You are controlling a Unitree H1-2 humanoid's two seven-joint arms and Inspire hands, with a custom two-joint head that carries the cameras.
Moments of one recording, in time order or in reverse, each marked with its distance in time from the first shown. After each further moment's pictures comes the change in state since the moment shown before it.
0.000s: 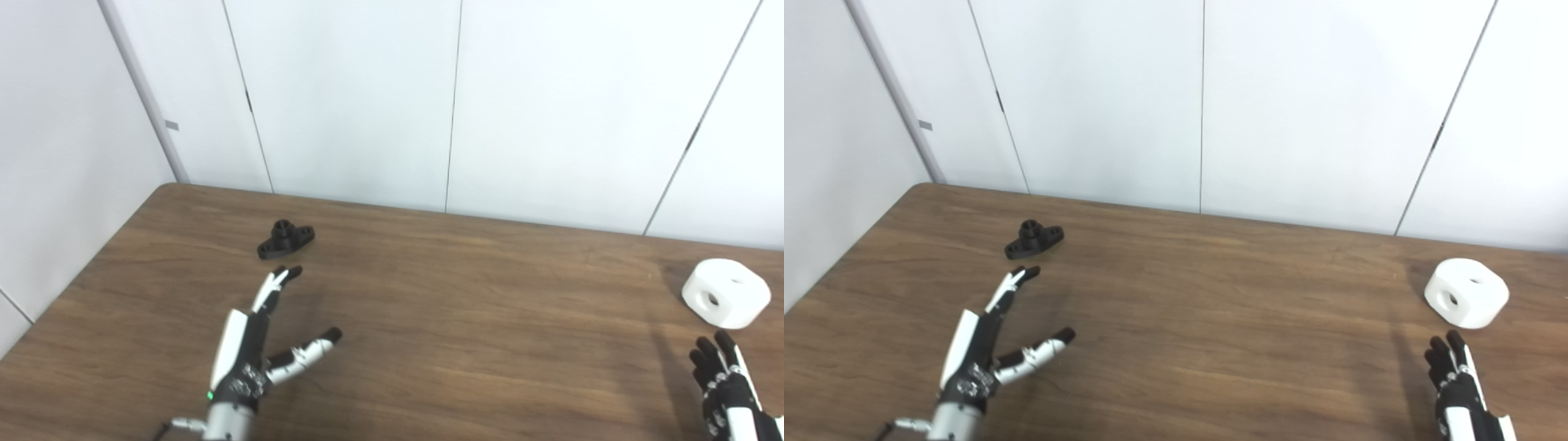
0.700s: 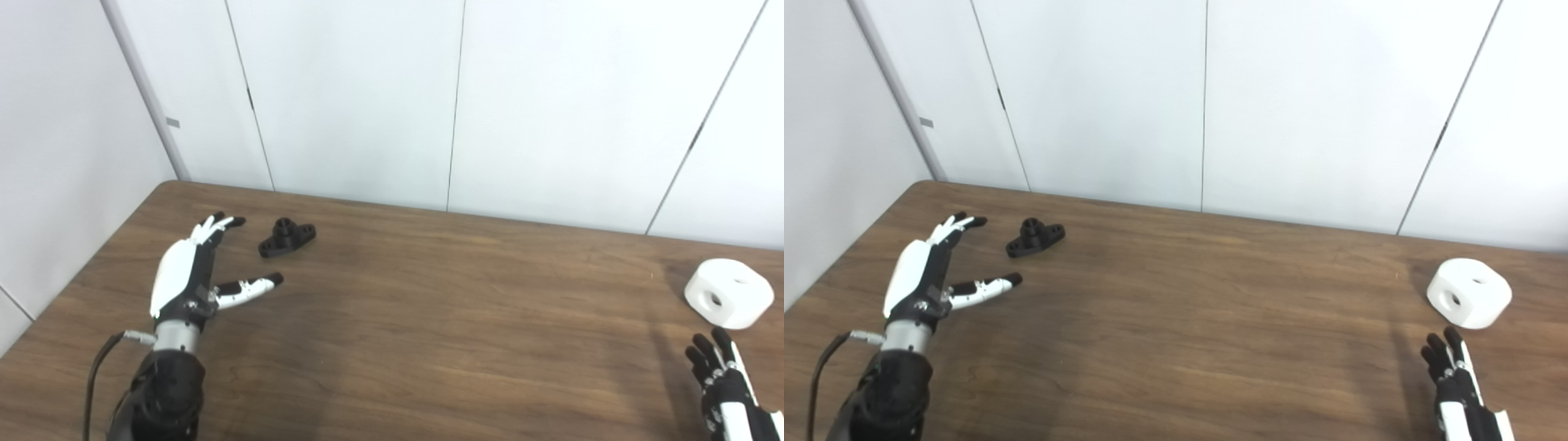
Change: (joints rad) left arm -0.245 0.214 0.063 0.281 0.105 0.094 0.028; right arm -0.014 0.002 0.002 0.010 -0.036 -0.004 -0.013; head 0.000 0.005
